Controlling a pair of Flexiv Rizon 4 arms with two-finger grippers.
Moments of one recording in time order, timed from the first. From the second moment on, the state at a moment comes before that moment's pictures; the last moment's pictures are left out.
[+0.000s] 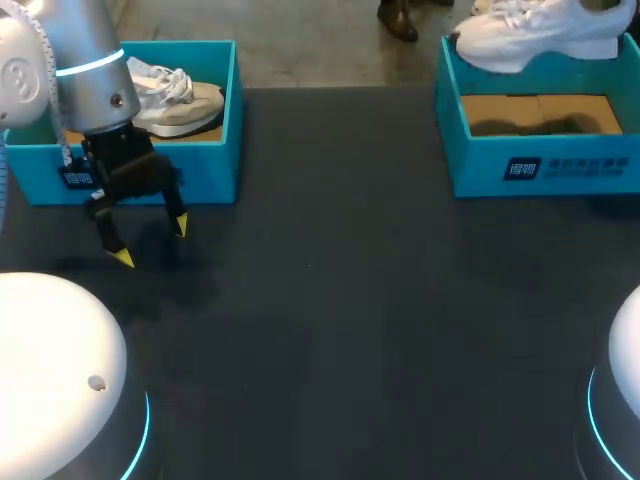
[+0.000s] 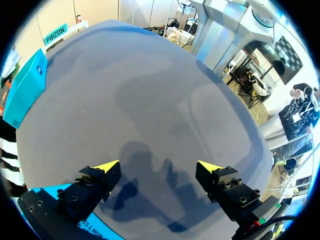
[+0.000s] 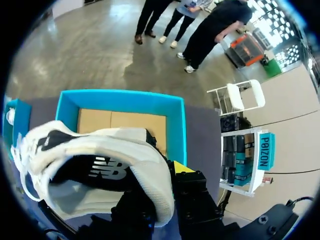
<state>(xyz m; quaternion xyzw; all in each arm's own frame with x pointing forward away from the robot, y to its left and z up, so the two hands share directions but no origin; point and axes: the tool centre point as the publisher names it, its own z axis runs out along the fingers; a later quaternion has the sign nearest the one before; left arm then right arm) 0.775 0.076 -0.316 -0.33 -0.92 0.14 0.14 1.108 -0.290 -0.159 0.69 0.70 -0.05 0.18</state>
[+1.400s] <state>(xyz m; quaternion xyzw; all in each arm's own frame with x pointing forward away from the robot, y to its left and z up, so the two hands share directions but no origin) 0.774 0.076 -0.316 -0.33 -0.92 0.14 0.14 1.112 -0.326 -0.265 0.73 0.68 -0.05 0.11</state>
